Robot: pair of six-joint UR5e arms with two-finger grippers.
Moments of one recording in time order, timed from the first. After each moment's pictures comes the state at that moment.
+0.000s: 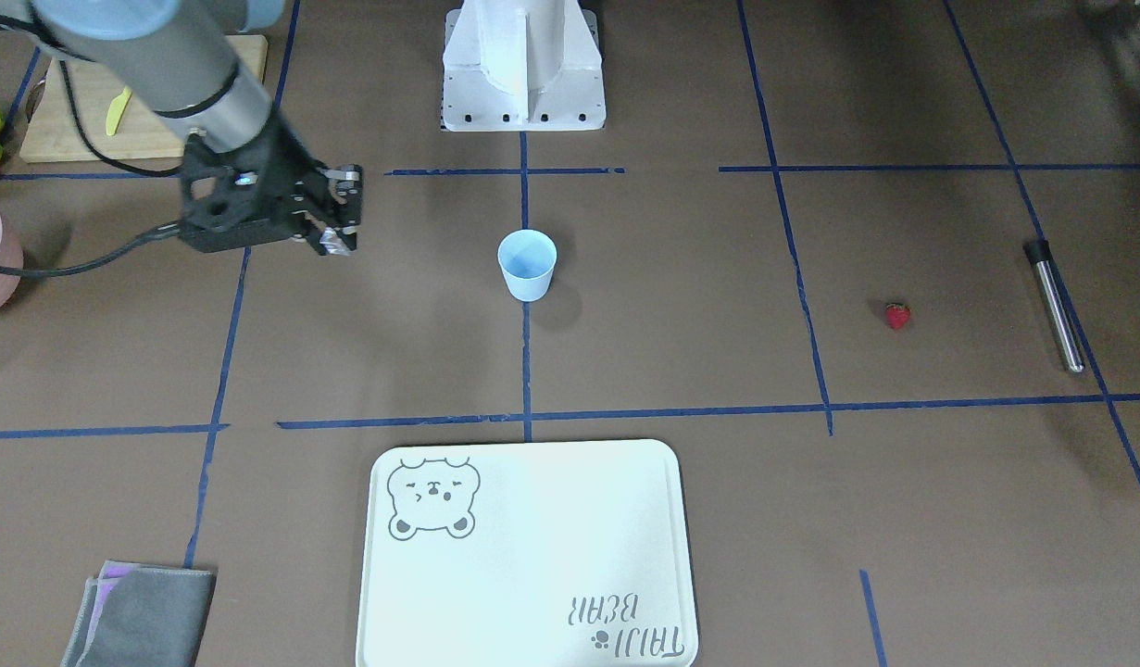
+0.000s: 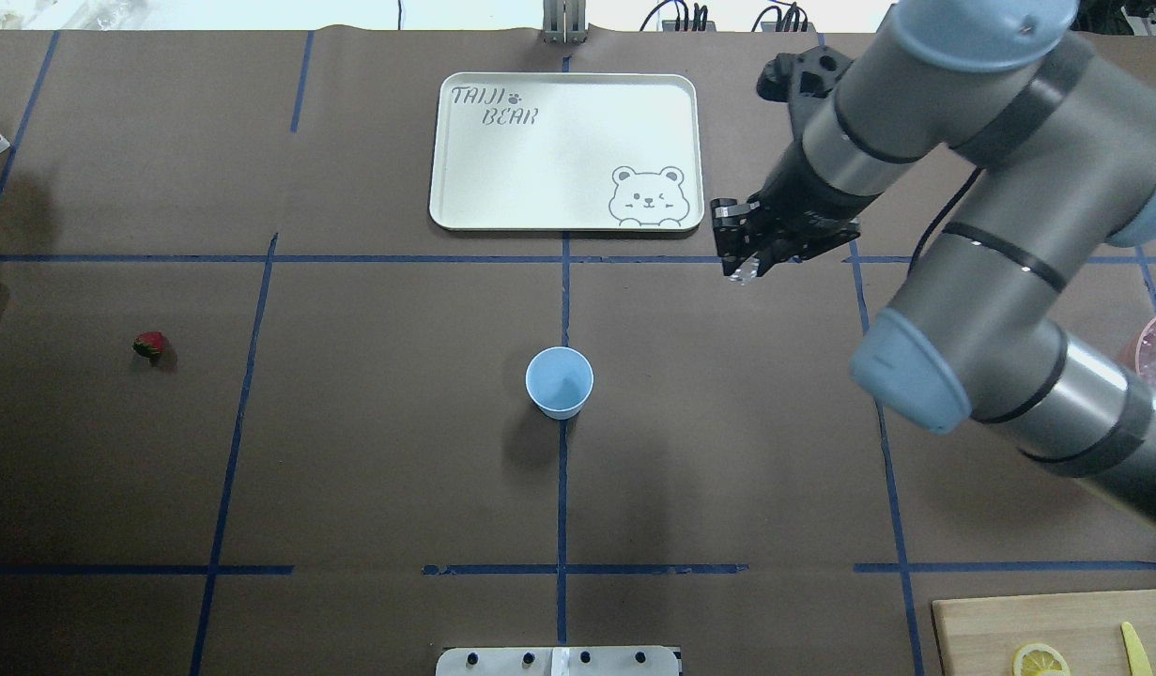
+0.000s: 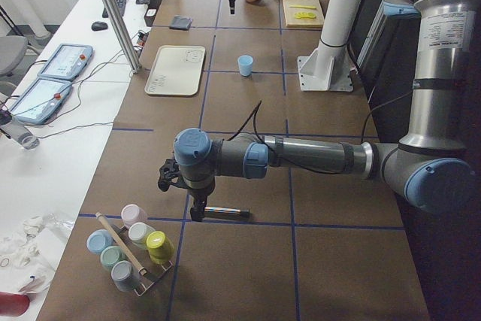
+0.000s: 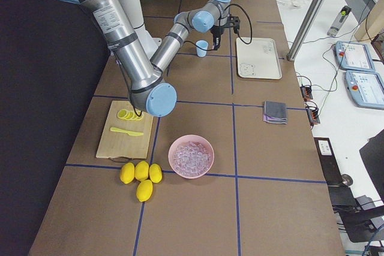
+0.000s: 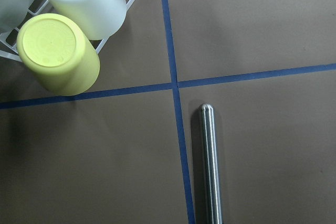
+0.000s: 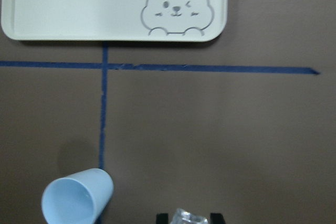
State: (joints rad) left arm -1.58 -1.57 -1.64 -1.56 -2.38 0.09; right arm 0.75 -0.96 1.91 -1.73 2.13 1.05
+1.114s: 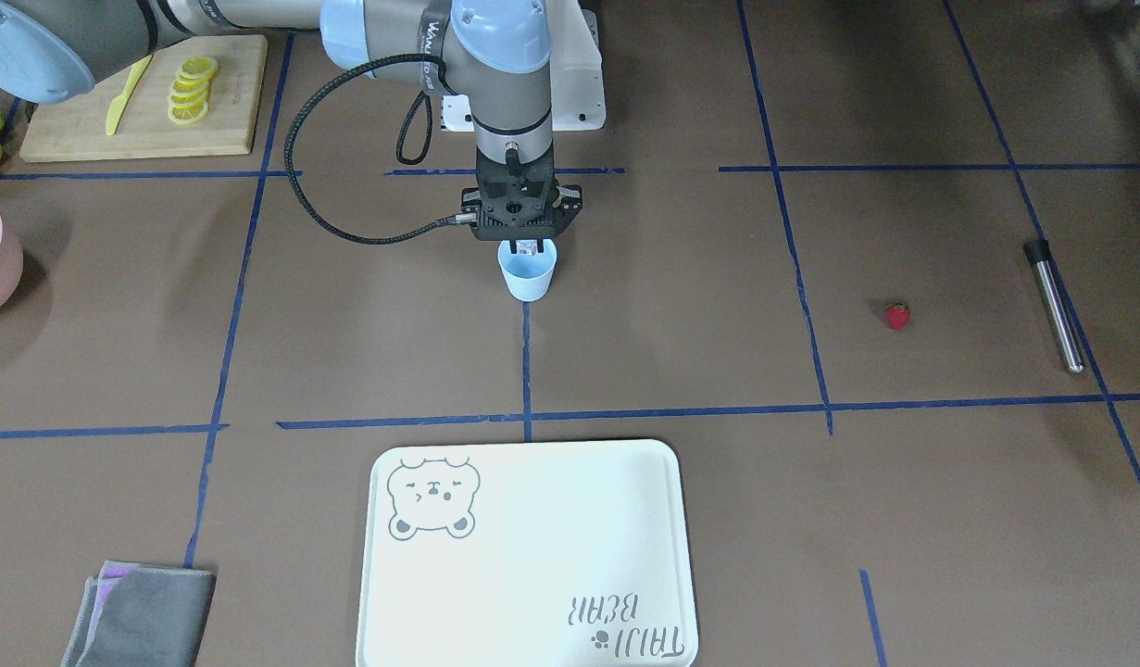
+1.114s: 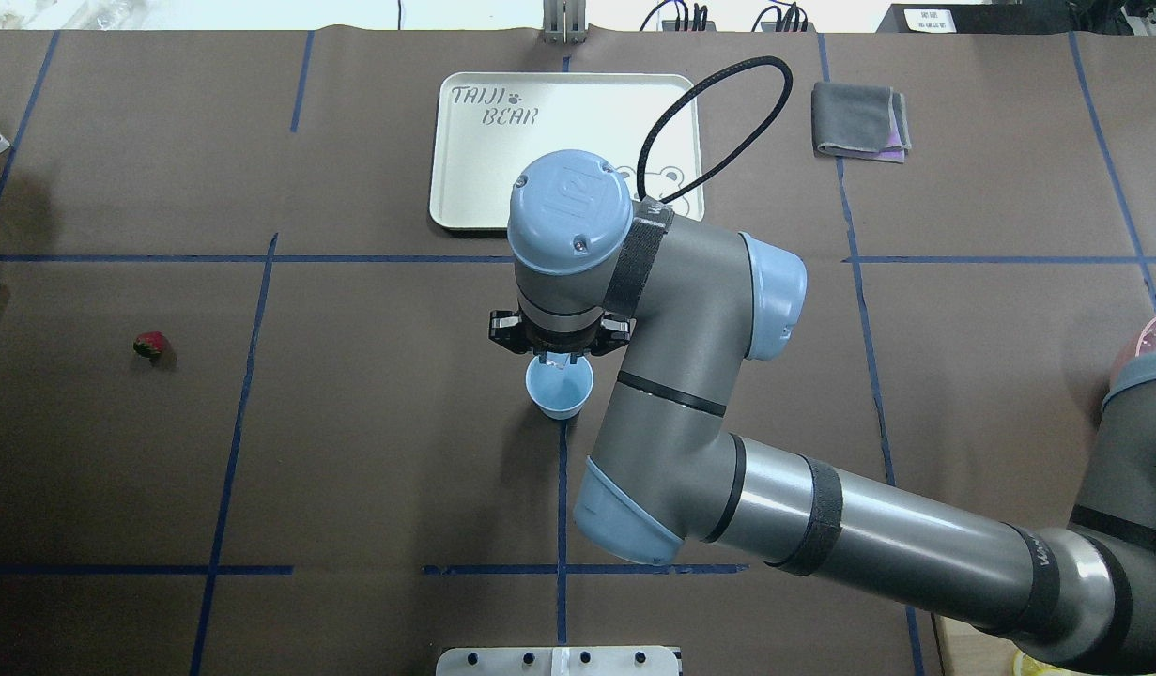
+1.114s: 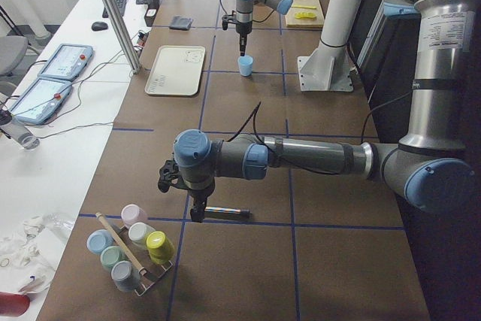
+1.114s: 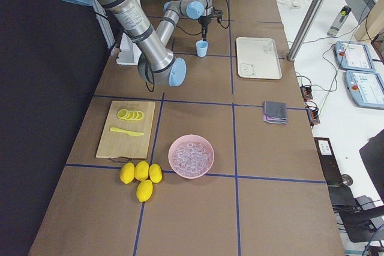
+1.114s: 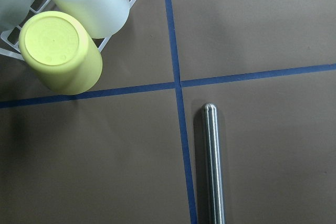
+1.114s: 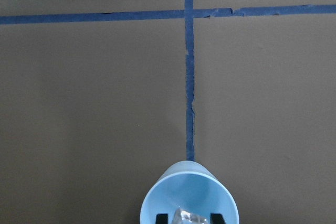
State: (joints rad) left arm -1.58 -1.57 -1.64 -1.56 -2.38 0.08; right arm 0.49 -0.71 1.64 -1.73 1.87 1.25
